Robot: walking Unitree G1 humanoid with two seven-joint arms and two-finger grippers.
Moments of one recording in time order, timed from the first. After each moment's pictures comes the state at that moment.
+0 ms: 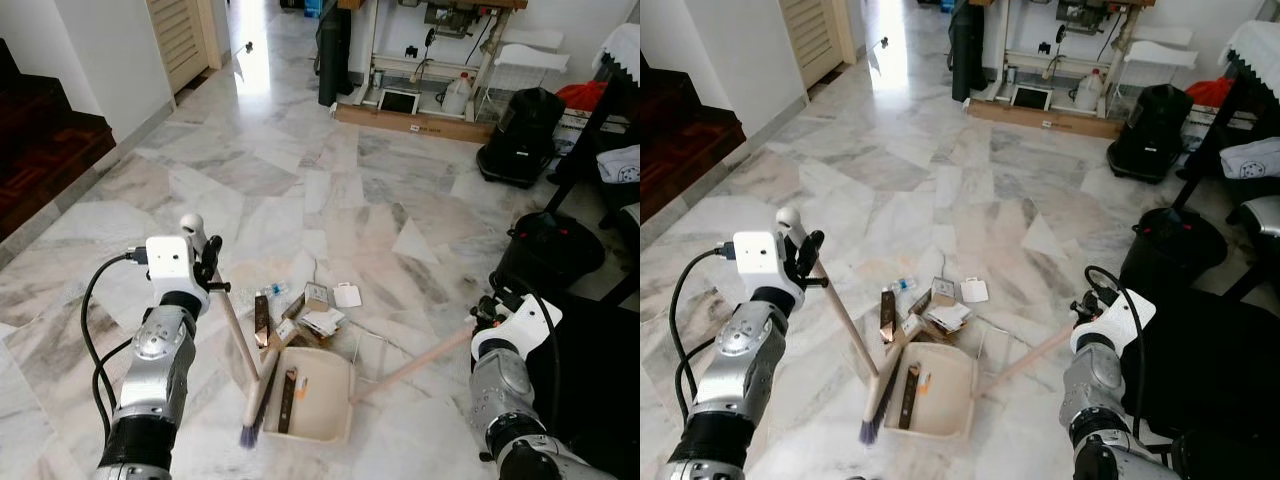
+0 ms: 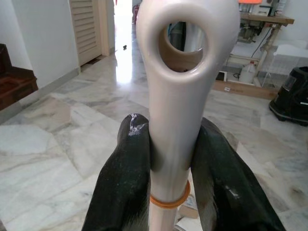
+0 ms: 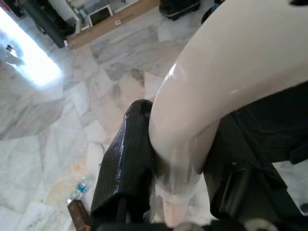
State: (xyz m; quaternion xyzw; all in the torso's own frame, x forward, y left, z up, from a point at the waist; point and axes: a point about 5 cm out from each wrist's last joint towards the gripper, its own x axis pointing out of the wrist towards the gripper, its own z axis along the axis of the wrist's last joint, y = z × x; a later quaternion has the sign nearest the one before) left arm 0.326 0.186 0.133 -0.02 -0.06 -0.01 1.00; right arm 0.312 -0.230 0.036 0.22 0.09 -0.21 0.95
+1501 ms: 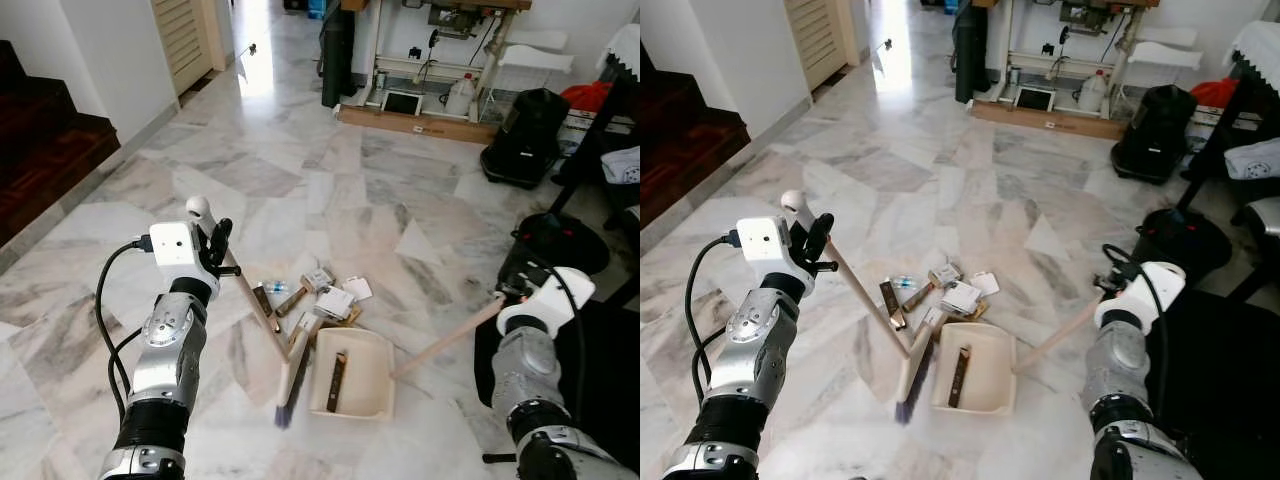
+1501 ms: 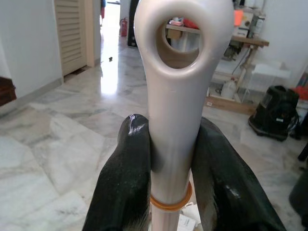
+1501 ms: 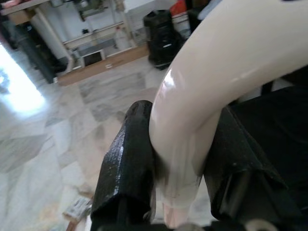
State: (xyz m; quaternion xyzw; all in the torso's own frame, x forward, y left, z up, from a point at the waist) left arm 0.335 0.176 0.145 -0.05 -0.08 -0.03 0.99; right arm 0.323 -0.261 0.073 0.13 0.02 -0.25 0.96
